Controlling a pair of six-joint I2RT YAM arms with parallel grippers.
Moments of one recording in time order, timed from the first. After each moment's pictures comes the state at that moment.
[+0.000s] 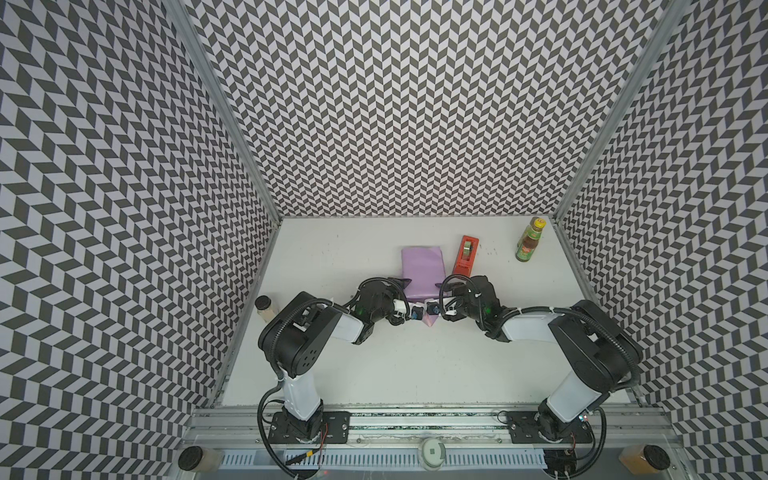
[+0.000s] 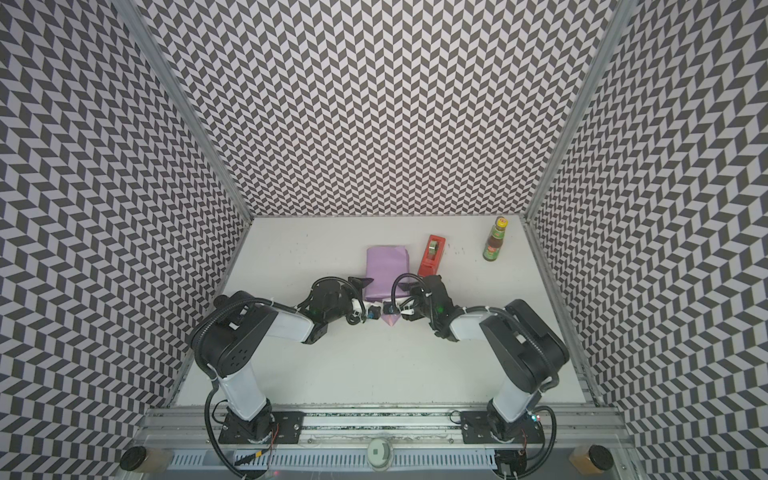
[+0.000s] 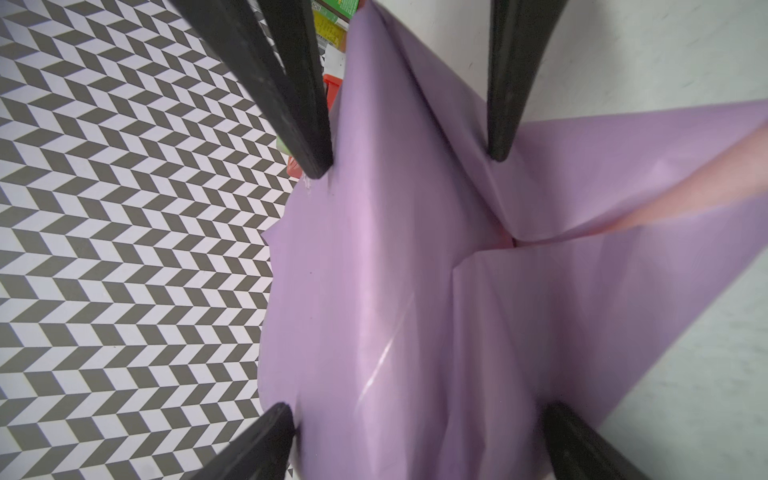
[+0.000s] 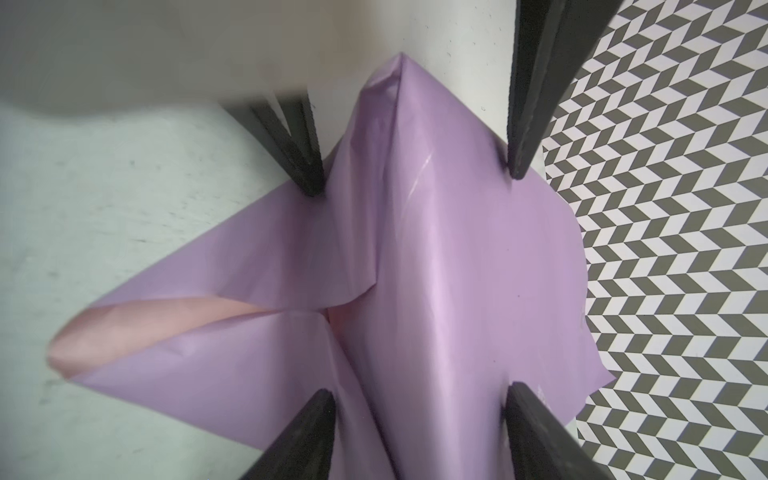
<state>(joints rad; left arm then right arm) -0.55 1.81 0.62 0.76 0.24 1.29 0.56 1.68 0.64 0.52 -0.24 -1.14</state>
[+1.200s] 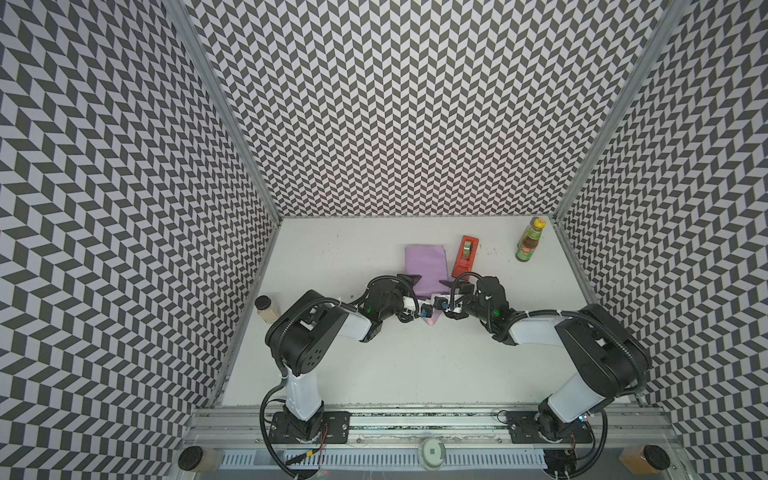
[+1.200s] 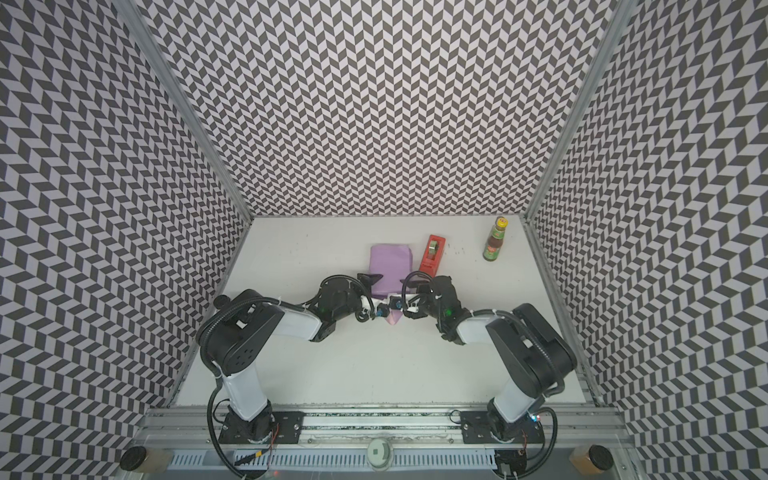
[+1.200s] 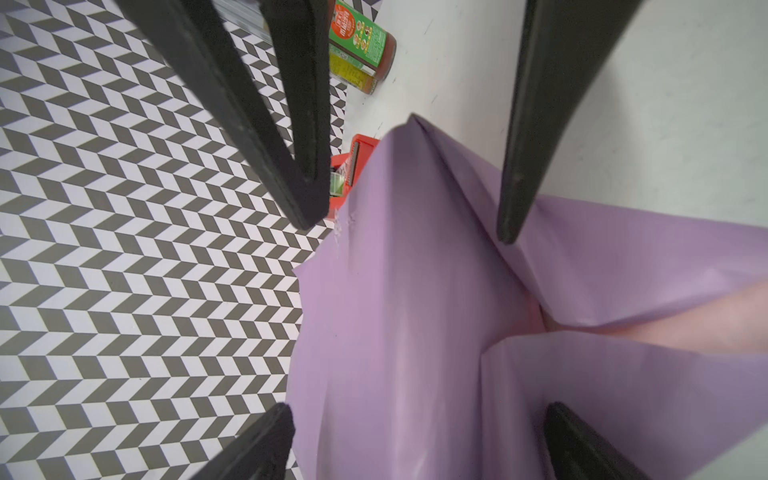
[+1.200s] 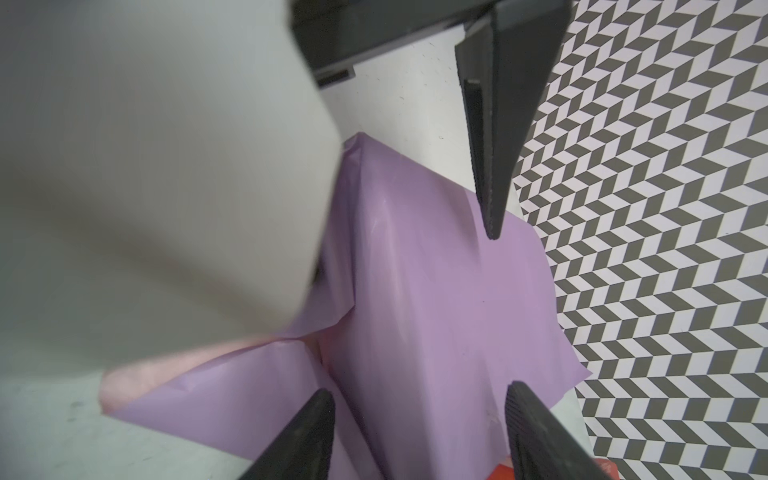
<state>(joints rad) -0.61 1.85 0.70 0.78 0.22 1.26 0.50 1.63 0.58 0.64 -0.33 -1.02</state>
